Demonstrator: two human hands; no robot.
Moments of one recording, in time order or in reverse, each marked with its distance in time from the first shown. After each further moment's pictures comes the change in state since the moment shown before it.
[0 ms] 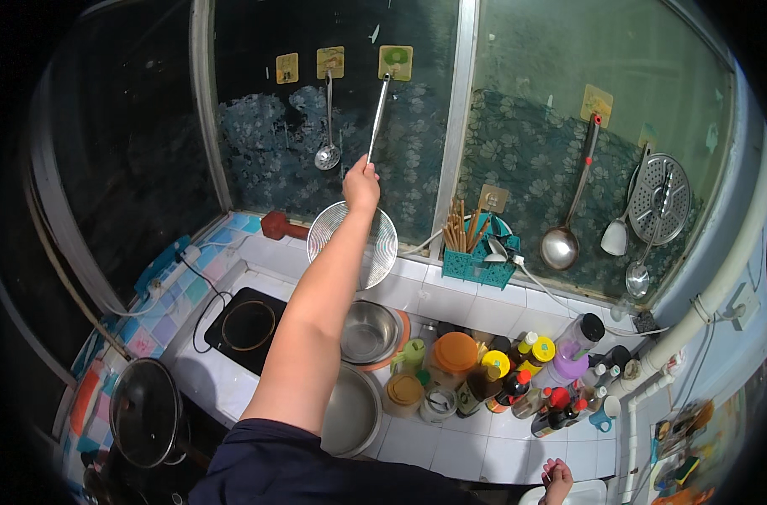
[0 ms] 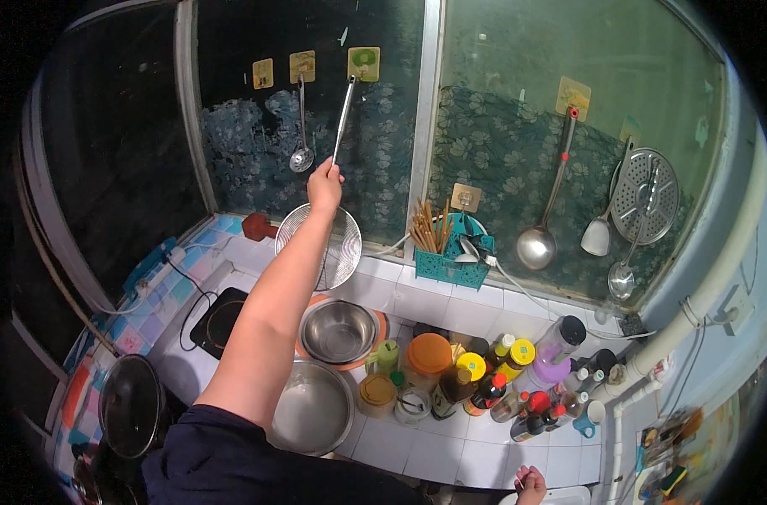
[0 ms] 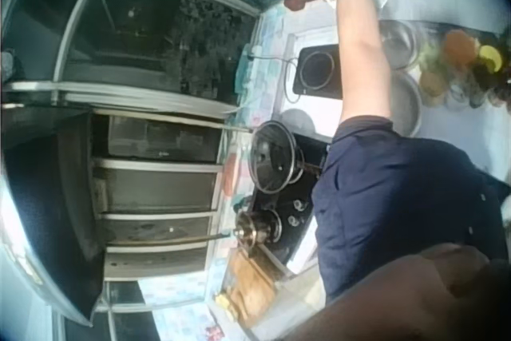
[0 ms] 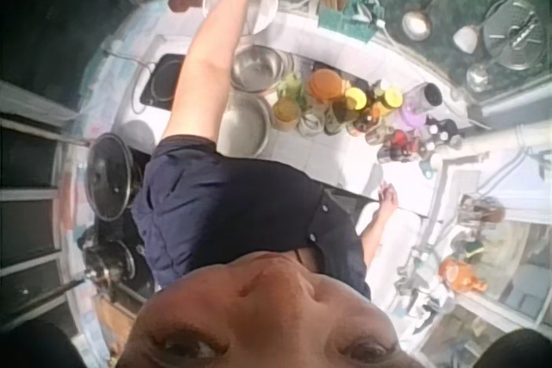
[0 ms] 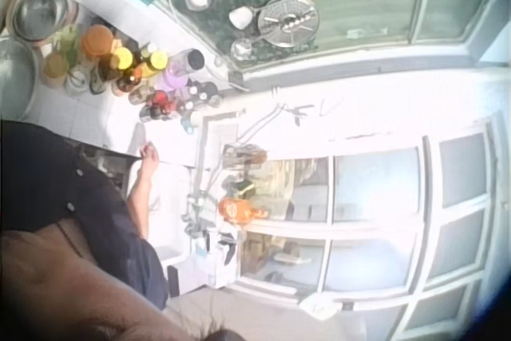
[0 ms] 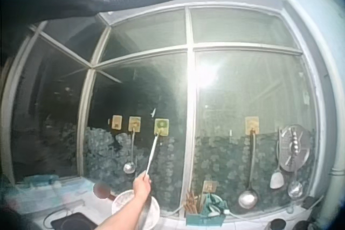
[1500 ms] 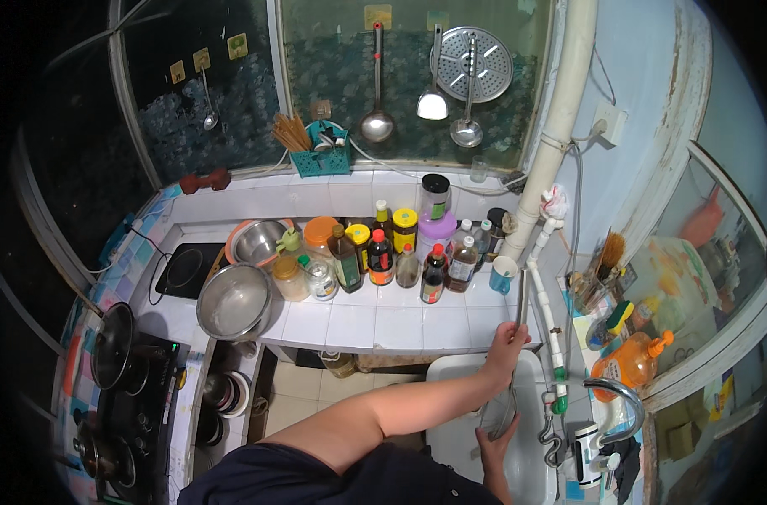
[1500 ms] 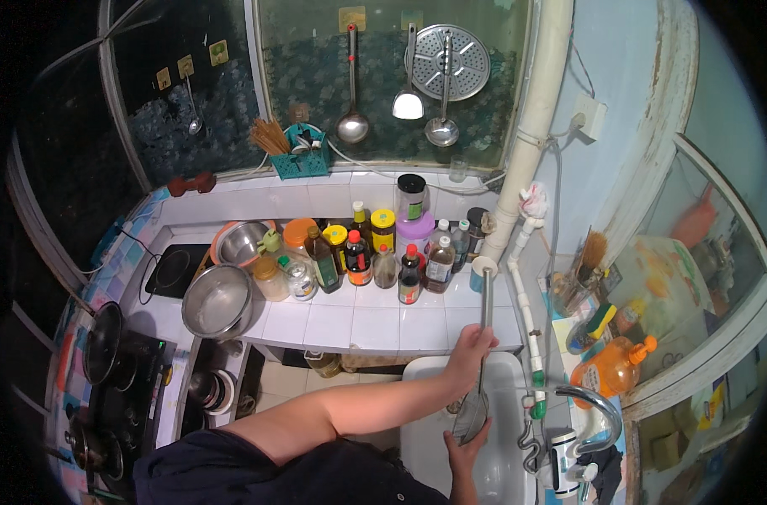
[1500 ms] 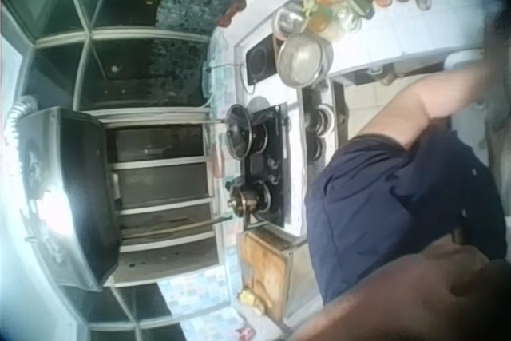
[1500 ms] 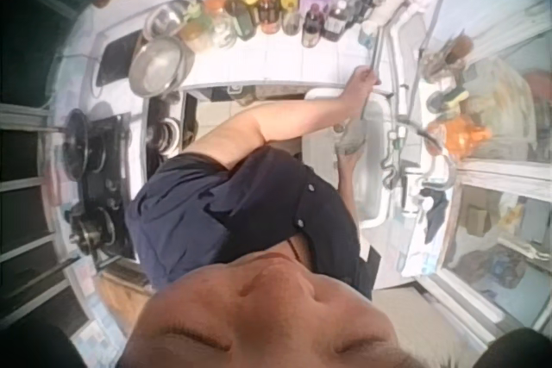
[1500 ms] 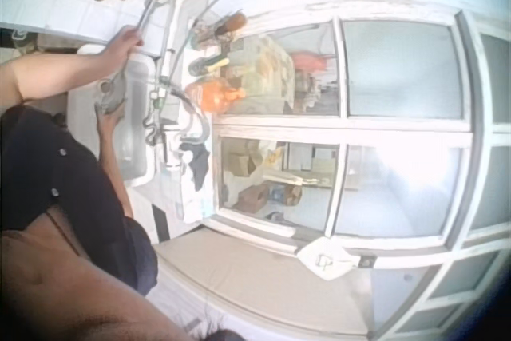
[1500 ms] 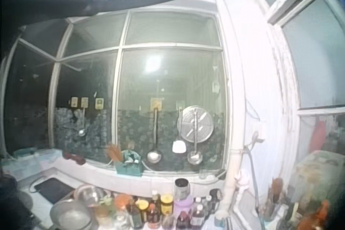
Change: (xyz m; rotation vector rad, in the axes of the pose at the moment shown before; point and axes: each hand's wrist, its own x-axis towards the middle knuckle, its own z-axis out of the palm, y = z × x) left_hand -0.837 0.301 0.030 -0.974 -0.943 -0.952; right_hand -0.108 0.093 -0.330 -0.398 -0.025 -0.363
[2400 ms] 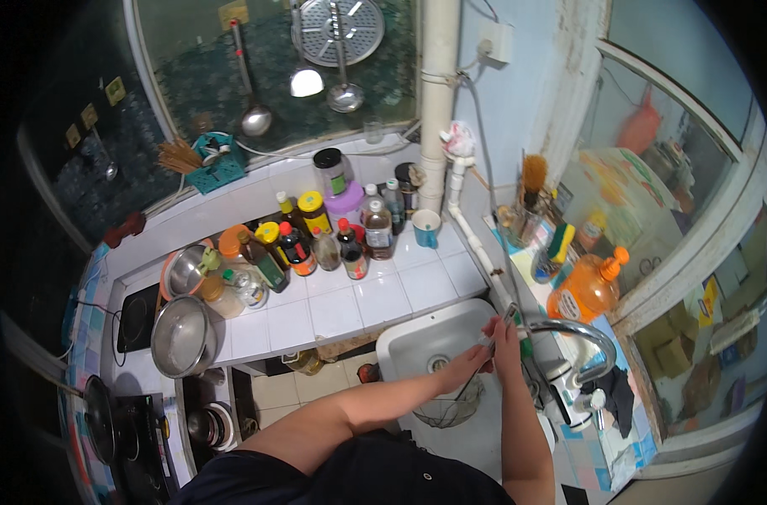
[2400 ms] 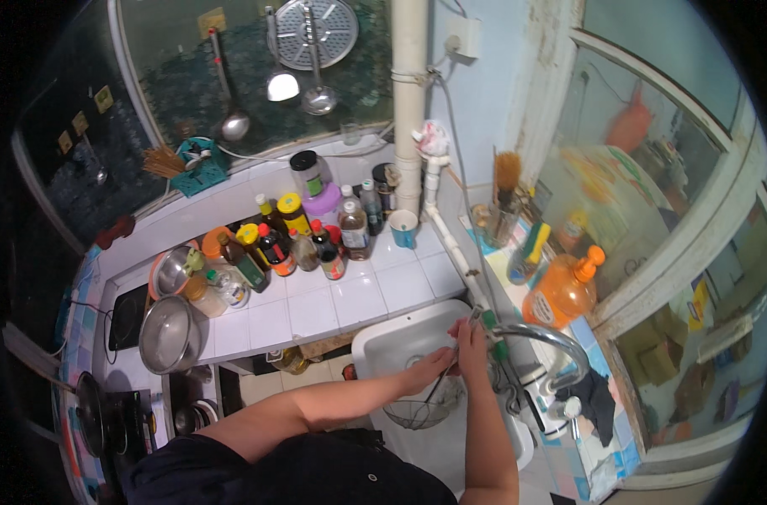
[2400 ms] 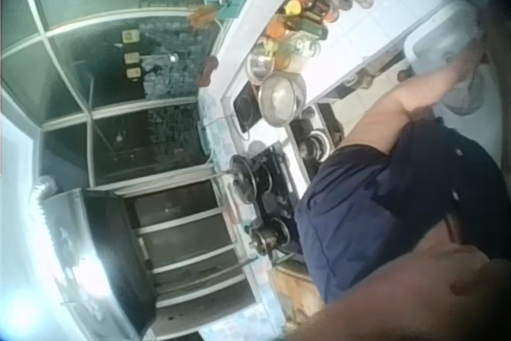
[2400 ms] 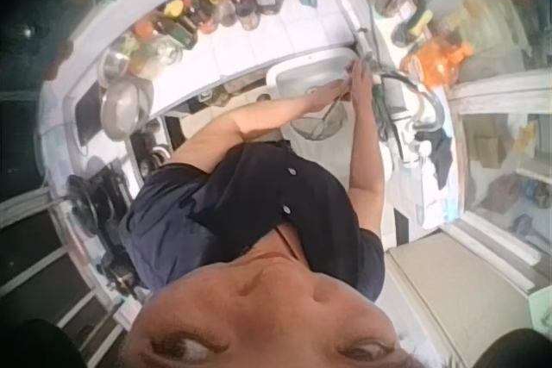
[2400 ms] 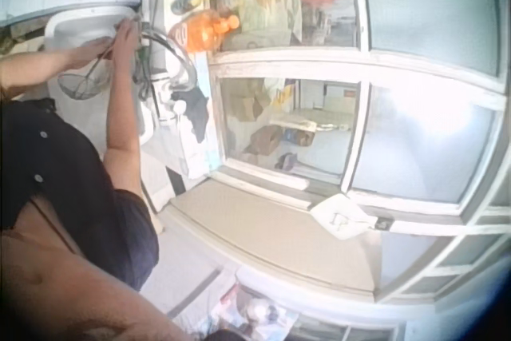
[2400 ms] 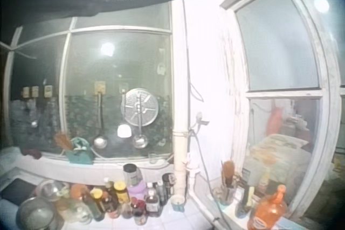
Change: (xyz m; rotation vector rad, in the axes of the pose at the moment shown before) left_hand -0.036 -0.110 -0.032 0.343 -0.669 -0.499; right_hand 0.129 -0.063 -0.070 0.400 0.004 0.075
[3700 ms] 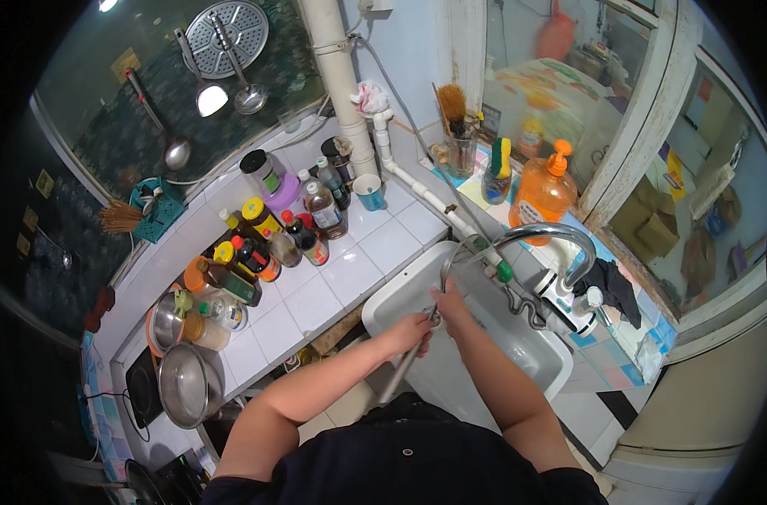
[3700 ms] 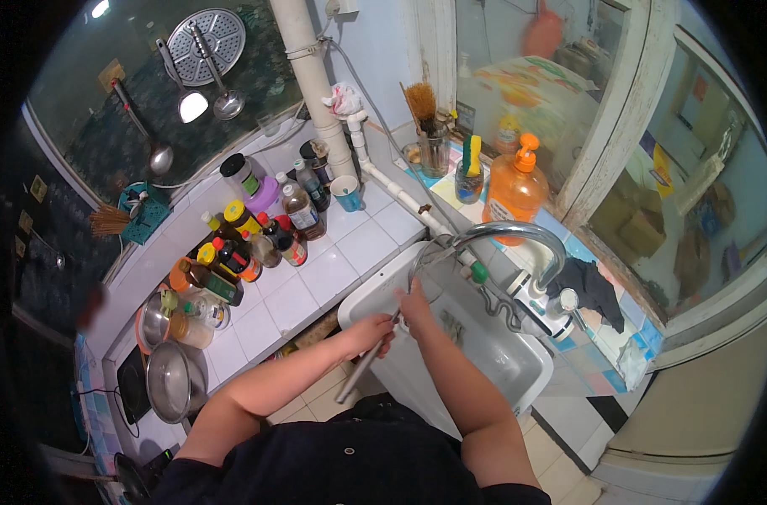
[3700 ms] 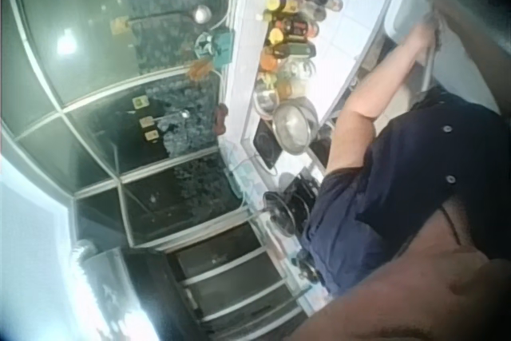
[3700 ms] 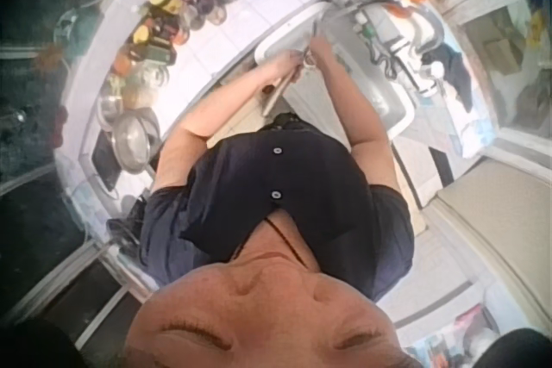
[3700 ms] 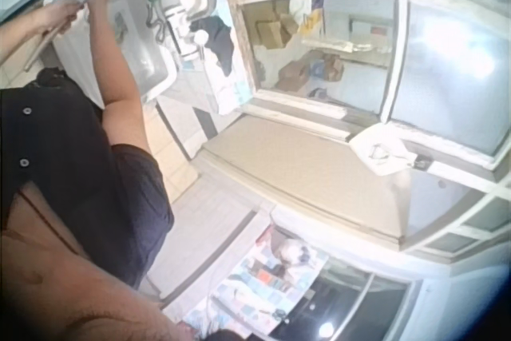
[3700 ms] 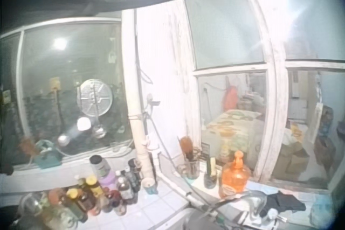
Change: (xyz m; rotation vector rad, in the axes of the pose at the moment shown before) left_hand -0.080 0.060 -0.038 0.378 -0.024 -0.489; right_hand -0.025 0.036 0.069 -0.163 0.226 0.383
